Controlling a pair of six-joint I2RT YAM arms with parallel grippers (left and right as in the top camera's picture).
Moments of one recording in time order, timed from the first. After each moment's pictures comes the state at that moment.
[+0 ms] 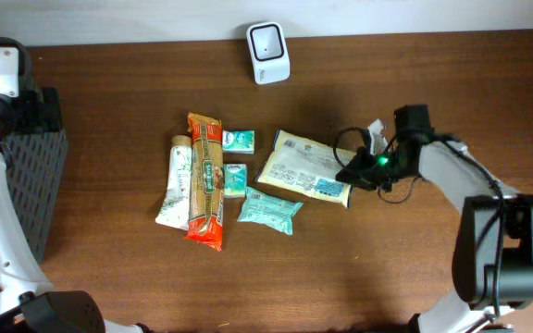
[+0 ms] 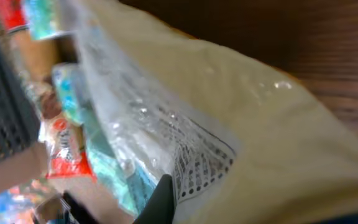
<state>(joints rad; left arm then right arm) 0.44 1.66 1.81 -1.01 0.12 0.37 -0.01 1.82 1.12 -0.69 -0.72 0.21</state>
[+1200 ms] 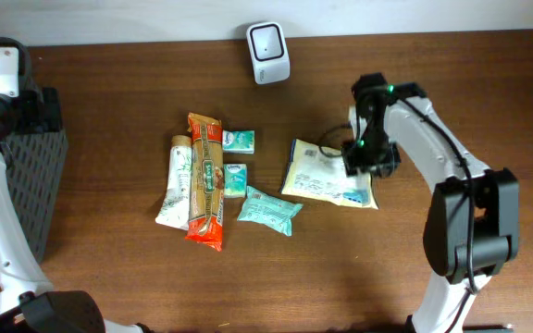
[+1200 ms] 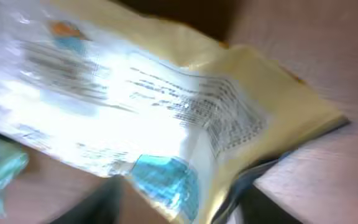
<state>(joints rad) 0.44 1.66 1.81 -1.01 0.12 0.37 0.17 2.00 1.60 -1.22 -0.07 0.05</state>
